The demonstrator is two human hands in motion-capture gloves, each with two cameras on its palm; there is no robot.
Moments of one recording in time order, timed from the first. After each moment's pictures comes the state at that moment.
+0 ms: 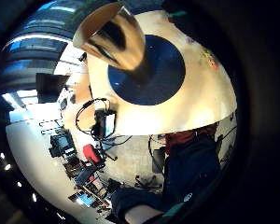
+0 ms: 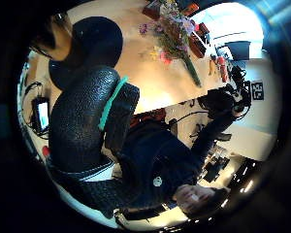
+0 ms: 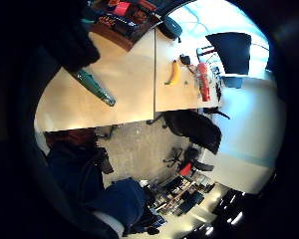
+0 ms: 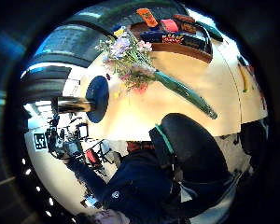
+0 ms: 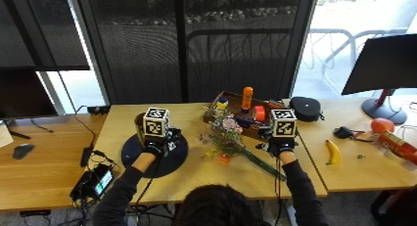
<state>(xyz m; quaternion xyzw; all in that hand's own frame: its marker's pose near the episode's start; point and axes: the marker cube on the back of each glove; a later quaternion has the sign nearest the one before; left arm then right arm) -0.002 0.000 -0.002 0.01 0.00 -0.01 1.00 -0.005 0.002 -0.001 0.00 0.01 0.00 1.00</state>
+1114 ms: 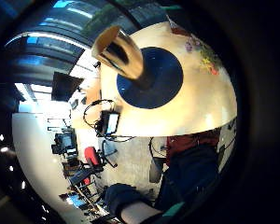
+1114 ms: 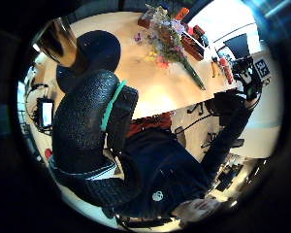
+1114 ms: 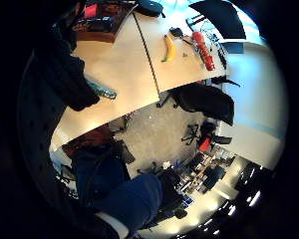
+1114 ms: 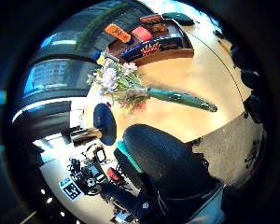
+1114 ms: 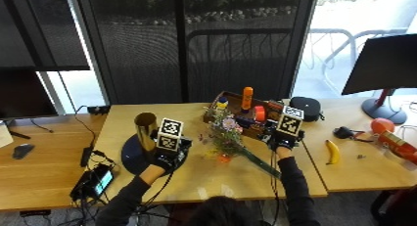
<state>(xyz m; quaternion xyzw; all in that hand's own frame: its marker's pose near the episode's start) 0.051 0.047 -0.003 0.09 -0.08 -0.03 0.99 0.010 0.000 -0.007 -0.11 -0.11 0.17 0.97</state>
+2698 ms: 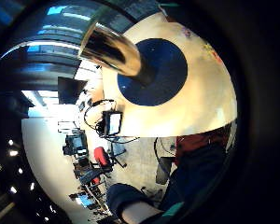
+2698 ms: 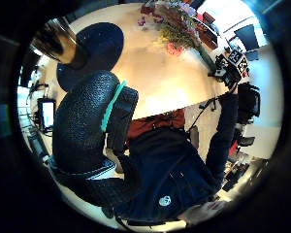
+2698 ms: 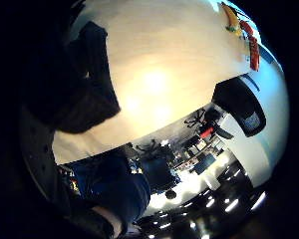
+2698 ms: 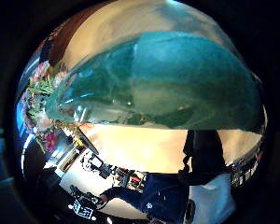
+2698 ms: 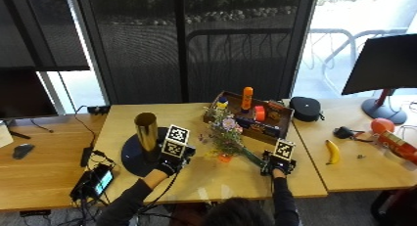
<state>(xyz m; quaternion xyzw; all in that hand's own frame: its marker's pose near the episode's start) 0.064 0.039 0.040 0.07 -0.13 -0.01 0.99 0.025 -0.056 0.181 -0.14 -0.10 0.21 0.96</state>
